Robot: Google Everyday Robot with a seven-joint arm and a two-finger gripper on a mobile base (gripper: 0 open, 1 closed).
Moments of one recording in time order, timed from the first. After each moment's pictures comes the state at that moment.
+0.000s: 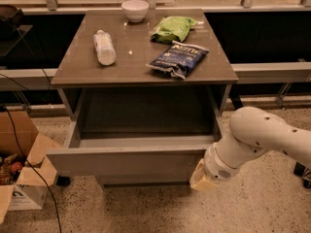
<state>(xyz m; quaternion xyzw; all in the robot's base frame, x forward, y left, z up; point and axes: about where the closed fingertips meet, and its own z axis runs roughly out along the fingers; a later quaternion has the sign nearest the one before) 0.419 -0.135 0.627 -0.62 0.75 0.19 0.12</state>
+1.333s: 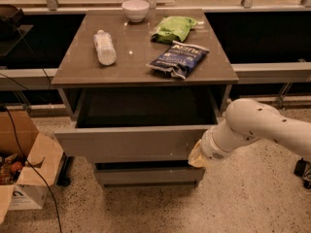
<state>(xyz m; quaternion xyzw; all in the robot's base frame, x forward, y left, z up) 0.502 -0.139 0.621 -0.61 0.76 0.13 0.18</state>
